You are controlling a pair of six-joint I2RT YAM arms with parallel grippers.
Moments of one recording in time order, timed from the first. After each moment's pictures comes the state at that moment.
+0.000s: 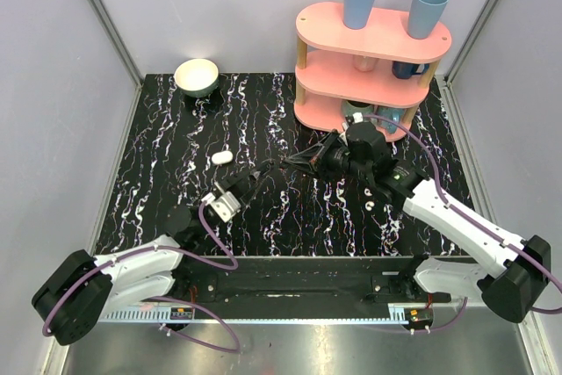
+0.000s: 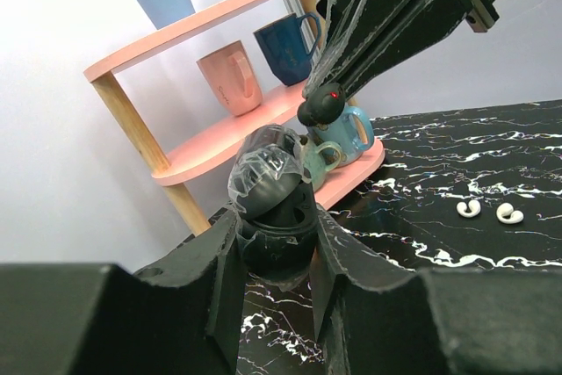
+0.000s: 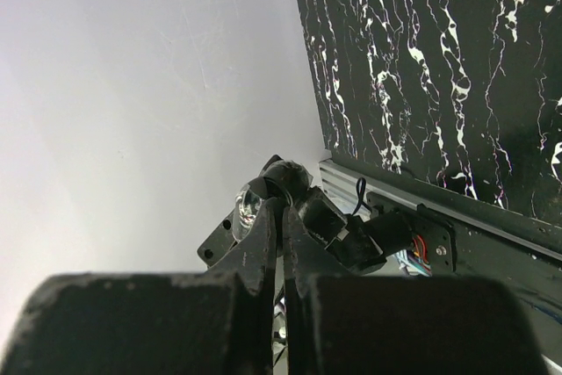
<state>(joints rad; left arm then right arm) -0.73 0.95 0.13 1.24 0.26 0.34 0.74 1.15 1.03 -0.26 -0.20 1.46</state>
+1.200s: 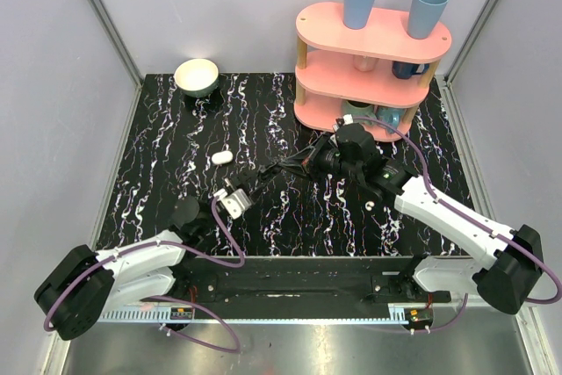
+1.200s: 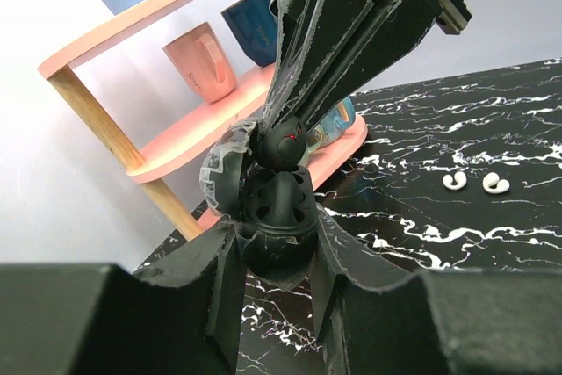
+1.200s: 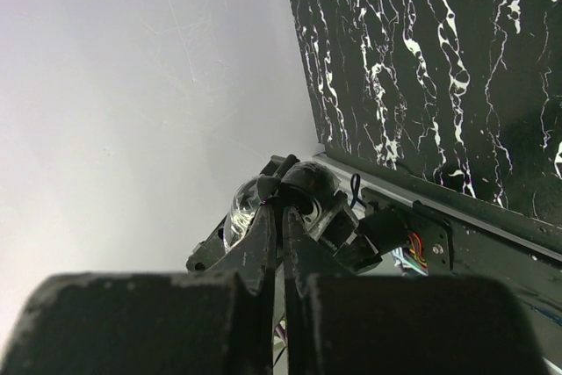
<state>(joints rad) -0.74 0.99 0.20 1.13 0.32 0.38 0.78 1.22 1.03 -0.21 -0.20 1.47</state>
